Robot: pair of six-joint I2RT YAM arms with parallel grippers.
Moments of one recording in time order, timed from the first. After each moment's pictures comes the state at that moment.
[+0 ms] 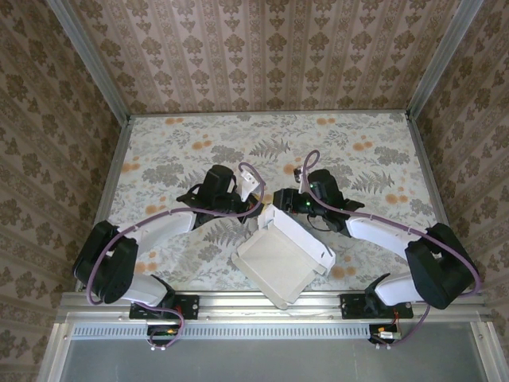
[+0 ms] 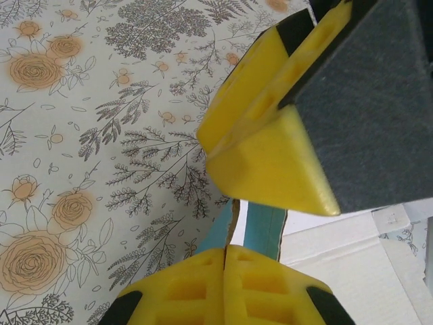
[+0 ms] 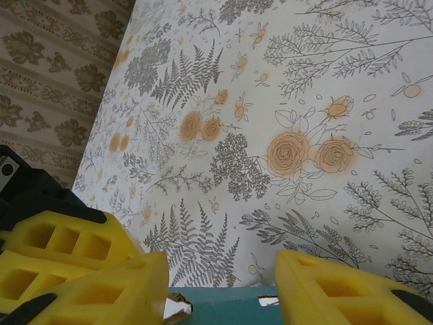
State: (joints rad) left arm -0.69 1.42 0.79 -0.04 0.55 0.03; right arm 0.56 1.39 0.69 0.15 -0.32 0.68
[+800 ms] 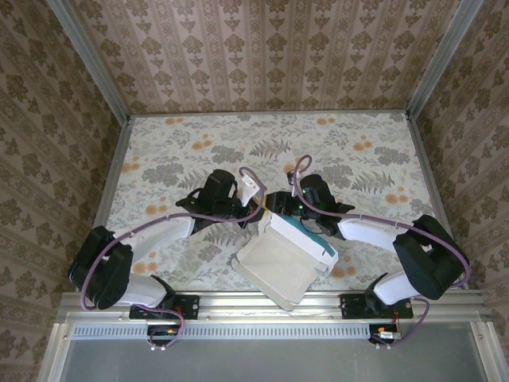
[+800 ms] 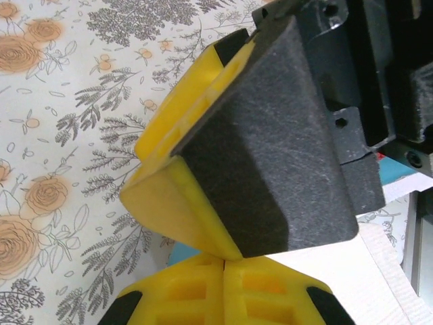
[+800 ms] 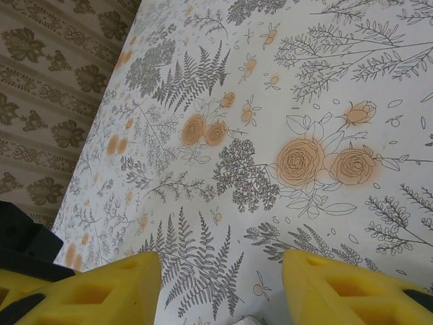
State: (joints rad) left arm -0.73 1.38 0.76 -0.06 0.53 -0.01; right arm 0.62 1.46 0.66 0.29 -0.26 0.69
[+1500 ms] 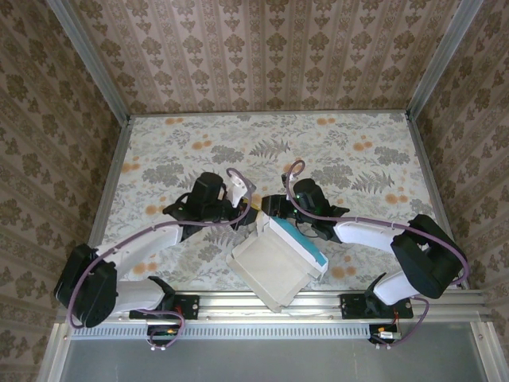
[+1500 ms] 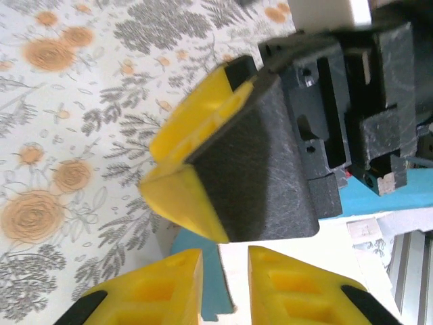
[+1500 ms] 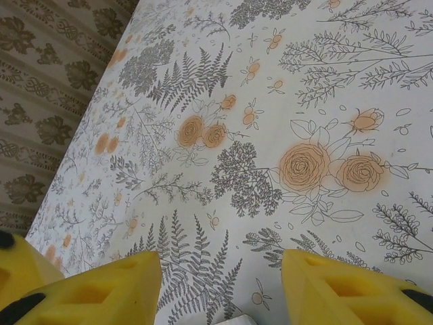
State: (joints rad) left arm -0.68 1.22 0.70 -0.09 0.52 -0.06; right arm 0.68 1.47 0.66 0.30 -0.16 0.65
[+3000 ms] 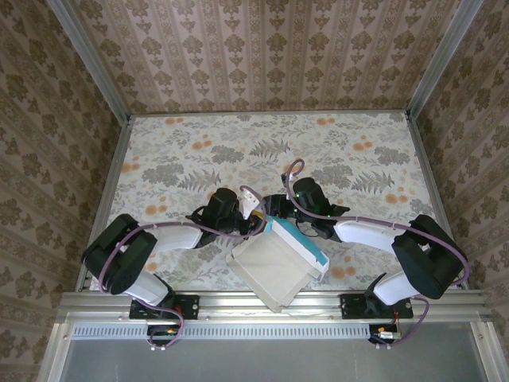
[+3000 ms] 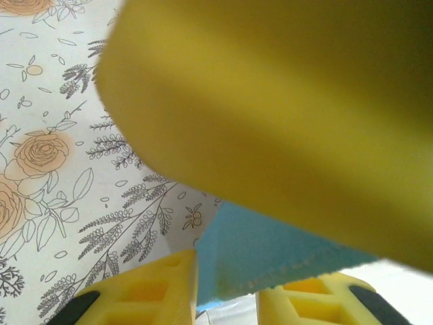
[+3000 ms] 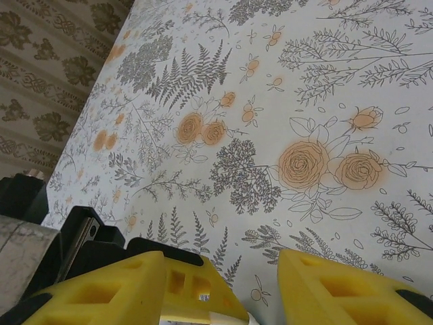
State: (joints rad) left arm -0.76 1.51 0.55 0.34 0.42 -0.06; right arm 0.68 1.47 0.68 0.27 -0.17 0.65
